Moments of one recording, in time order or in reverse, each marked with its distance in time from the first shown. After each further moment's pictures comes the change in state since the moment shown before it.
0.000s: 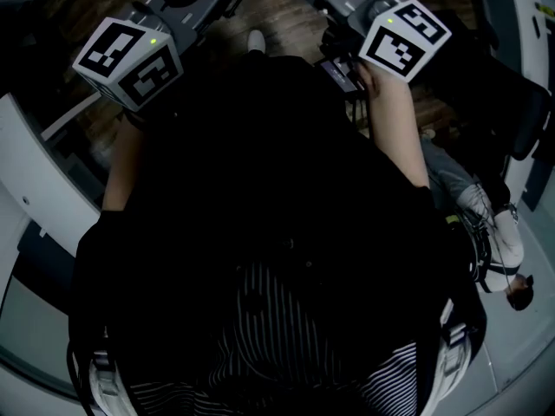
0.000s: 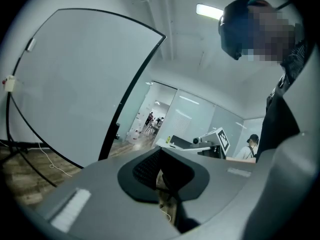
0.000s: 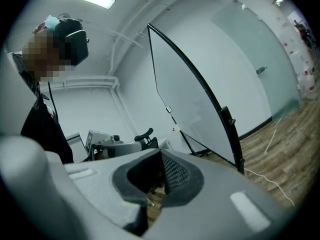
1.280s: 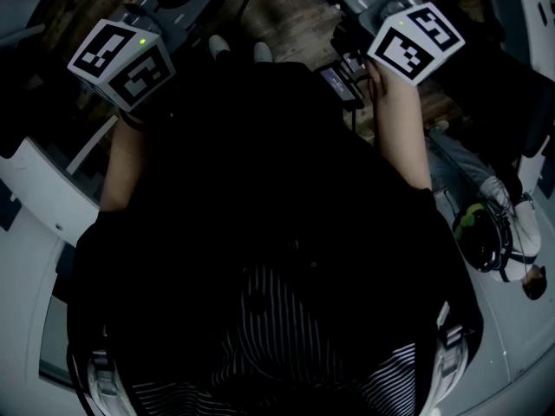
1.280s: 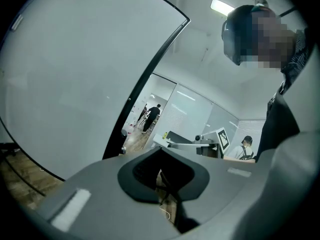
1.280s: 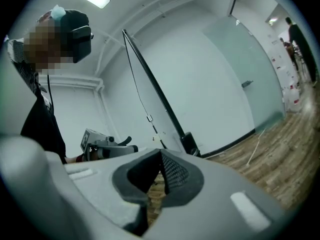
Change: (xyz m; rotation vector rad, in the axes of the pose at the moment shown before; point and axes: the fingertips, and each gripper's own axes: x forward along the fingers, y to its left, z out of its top) left arm 0.057 -0.005 0.012 0.025 0.105 -0.122; right arm -0.053 -0.050 0.037 -0.054 -0.136 -0.186
